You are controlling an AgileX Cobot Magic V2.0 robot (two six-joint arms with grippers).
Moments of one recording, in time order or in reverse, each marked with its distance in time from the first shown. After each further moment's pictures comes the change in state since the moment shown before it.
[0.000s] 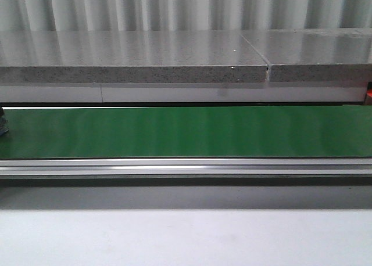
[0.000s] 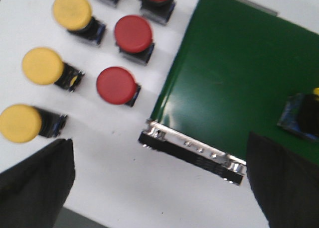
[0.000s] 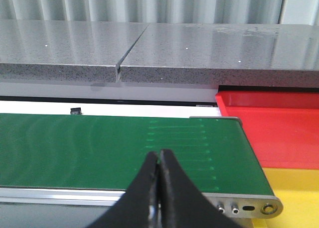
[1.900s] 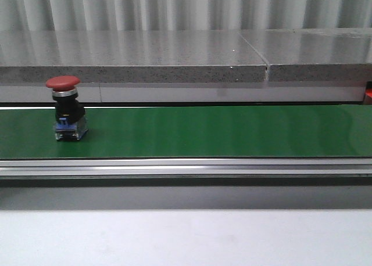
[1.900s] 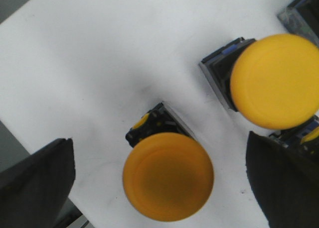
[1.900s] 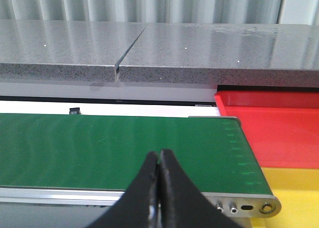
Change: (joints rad) left arm 0.406 0.385 0.096 -0.012 -0.267 -0.036; right arm 0.000 0.000 0.000 0.000 0.000 0.000
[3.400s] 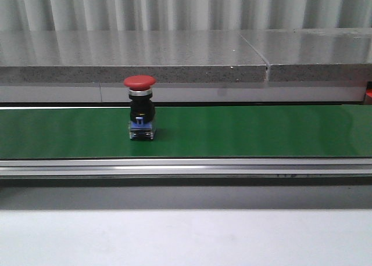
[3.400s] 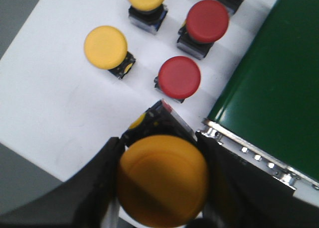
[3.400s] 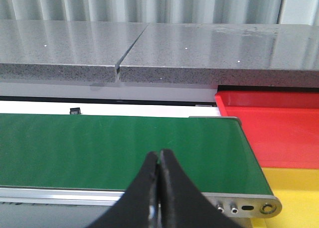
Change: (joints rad) left arm -0.254 -0.393 -0.038 -0.005 0.212 0.134; right arm 0.000 0.000 0.000 0.000 0.000 0.000
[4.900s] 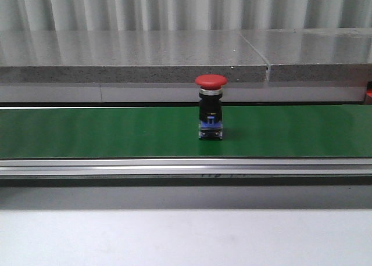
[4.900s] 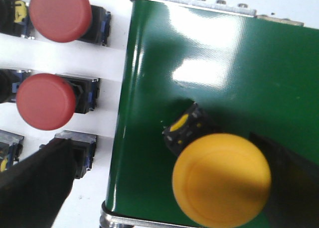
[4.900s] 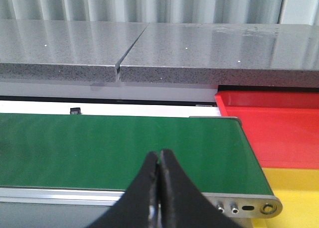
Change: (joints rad) left arm -0.270 0.432 -0.314 -0.026 0.060 0.110; right arm 0.000 0.000 0.000 0.000 0.000 0.000
